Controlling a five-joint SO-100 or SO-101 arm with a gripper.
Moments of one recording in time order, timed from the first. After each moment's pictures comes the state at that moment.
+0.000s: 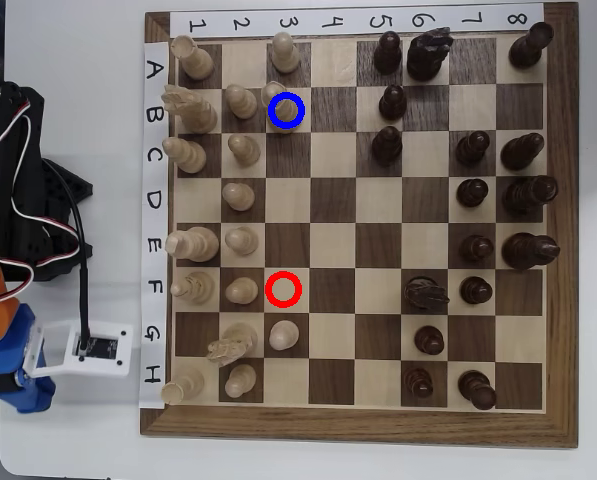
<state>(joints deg) 88.1 192.9 181.6 58.5 -4.3</state>
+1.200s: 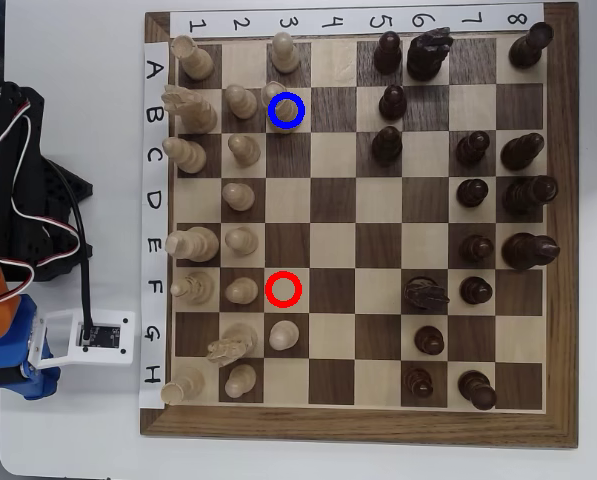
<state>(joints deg) 88.1 192.9 181.6 62.3 -5.0</state>
